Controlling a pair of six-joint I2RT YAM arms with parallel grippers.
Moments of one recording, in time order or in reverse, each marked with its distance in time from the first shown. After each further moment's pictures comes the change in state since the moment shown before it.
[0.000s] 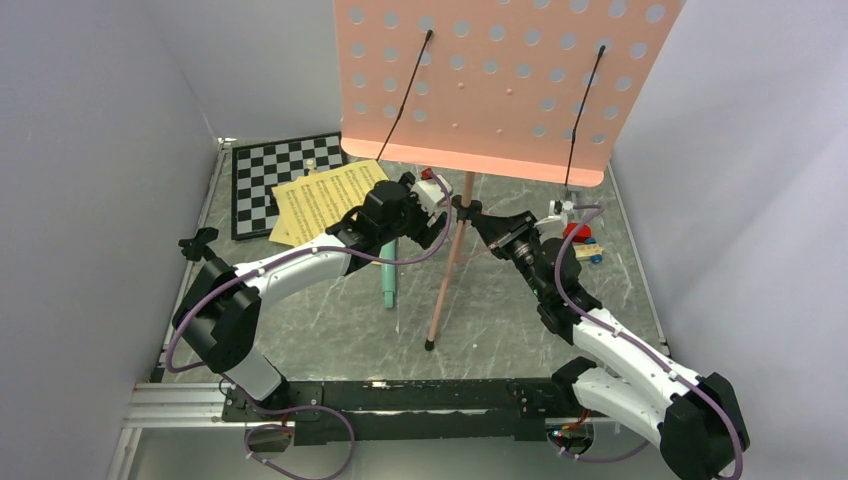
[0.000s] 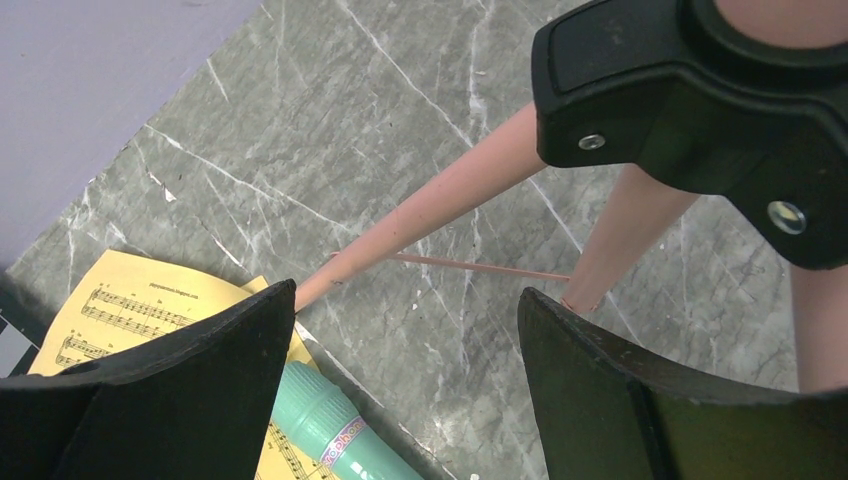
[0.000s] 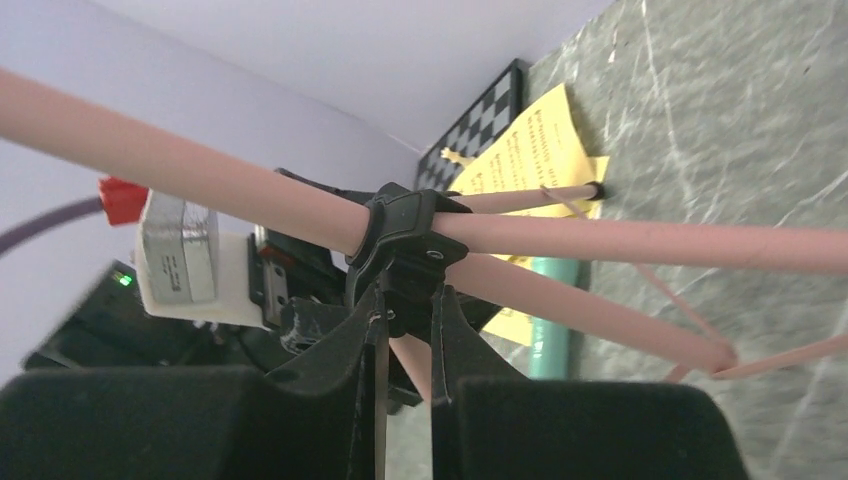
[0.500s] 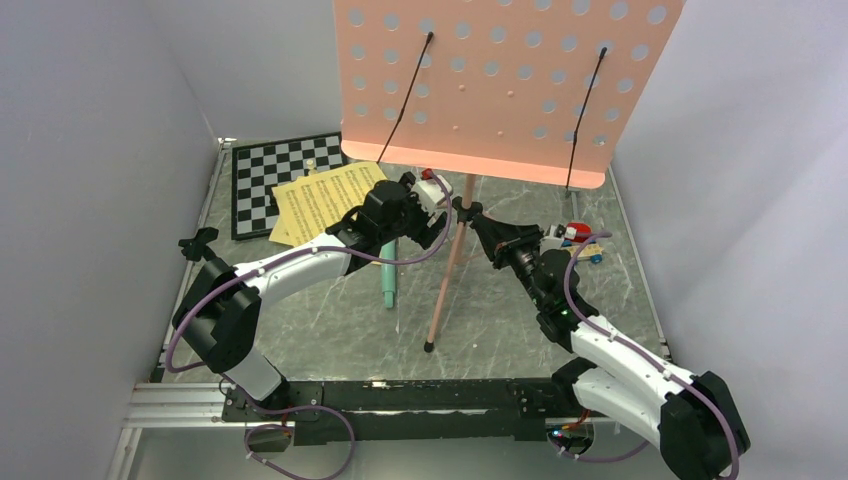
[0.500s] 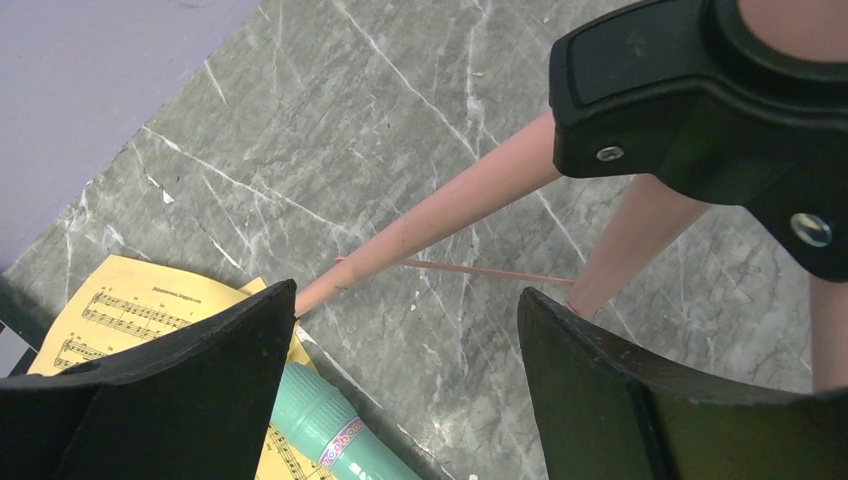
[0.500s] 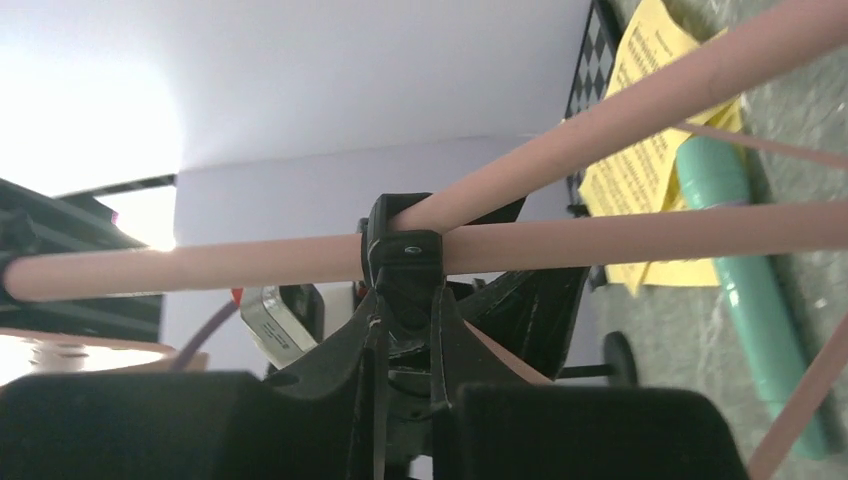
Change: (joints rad) left arm 0.000 0.000 0.001 0.000 0.006 0.000; right arm -0.001 -0.010 -0.106 0.093 0.034 0.625
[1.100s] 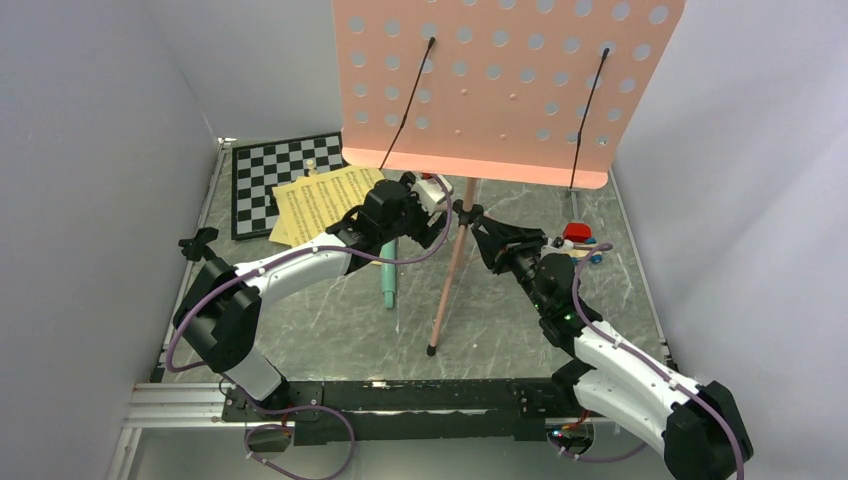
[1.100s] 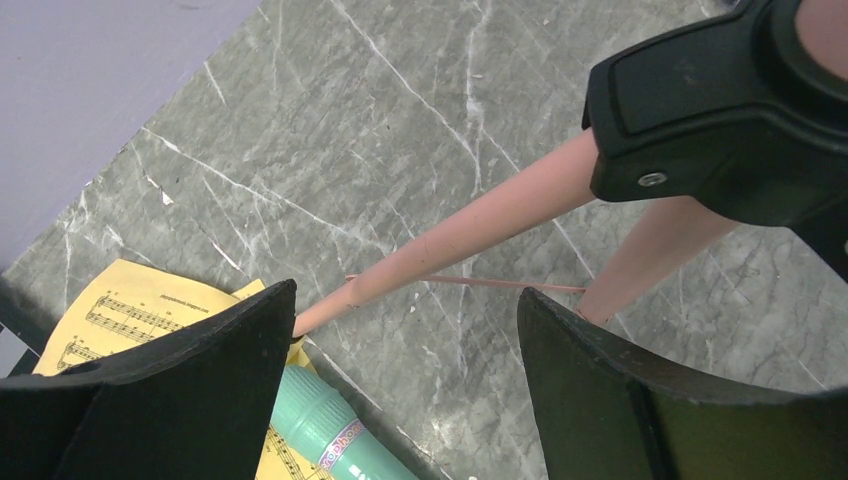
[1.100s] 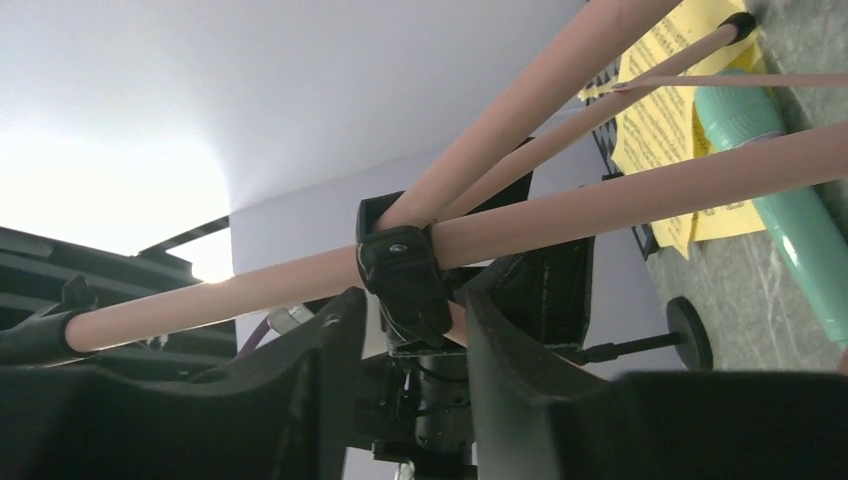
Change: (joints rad) left arm 0.000 0.003 0.005 -0.001 0.001 -0.003; right arm 0.005 -0.048 -0.021 -0.064 0.007 0.271
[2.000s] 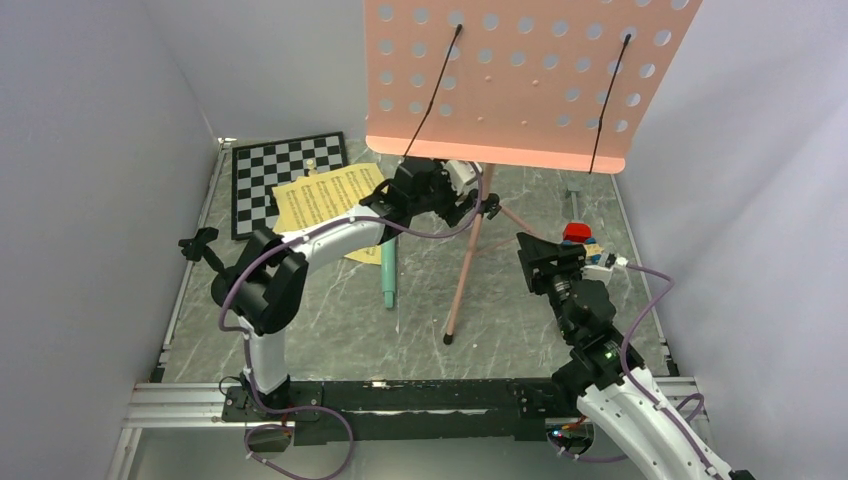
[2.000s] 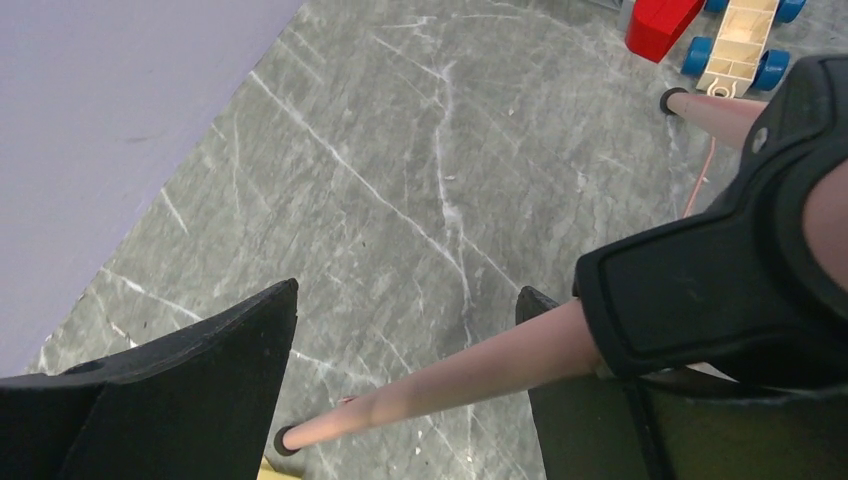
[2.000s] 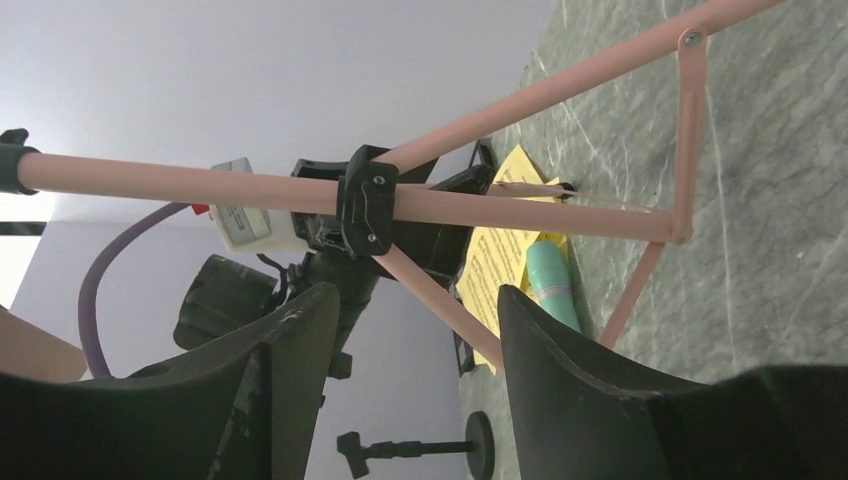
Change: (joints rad) left arm 0.006 0.283 0.327 -0.015 0.134 0.064; right arm -0.013 -0.481 0.025 -0.558 0.264 -0.497
